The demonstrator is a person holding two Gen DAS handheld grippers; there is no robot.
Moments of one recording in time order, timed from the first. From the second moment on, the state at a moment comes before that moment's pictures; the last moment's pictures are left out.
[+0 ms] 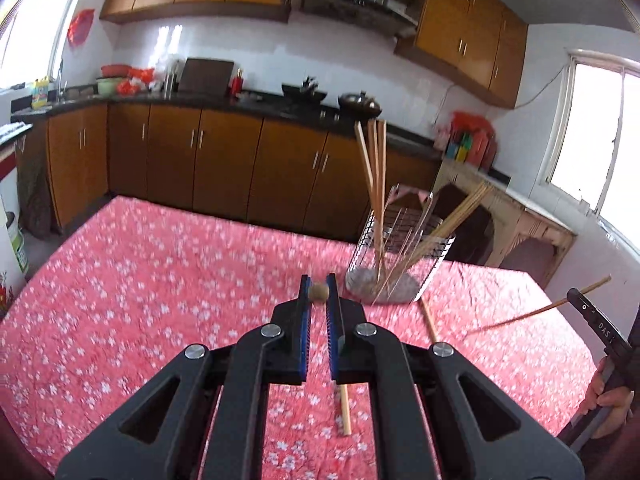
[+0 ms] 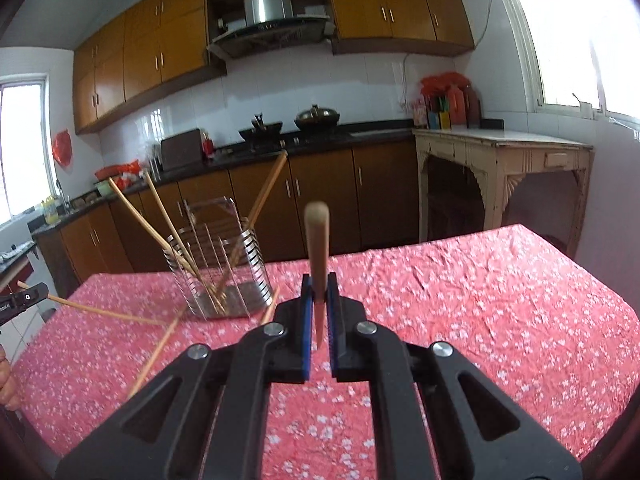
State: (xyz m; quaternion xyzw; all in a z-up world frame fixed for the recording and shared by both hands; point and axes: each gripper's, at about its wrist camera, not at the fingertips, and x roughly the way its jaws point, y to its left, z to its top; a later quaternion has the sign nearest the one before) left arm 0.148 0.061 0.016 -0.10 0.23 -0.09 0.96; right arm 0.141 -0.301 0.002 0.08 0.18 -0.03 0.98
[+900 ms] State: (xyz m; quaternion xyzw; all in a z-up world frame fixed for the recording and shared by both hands) left arm 0.164 0.033 0.115 -0.09 0.14 -0.10 0.98; right arm 0.165 -0.273 0.108 0.08 0.05 0.04 1.00
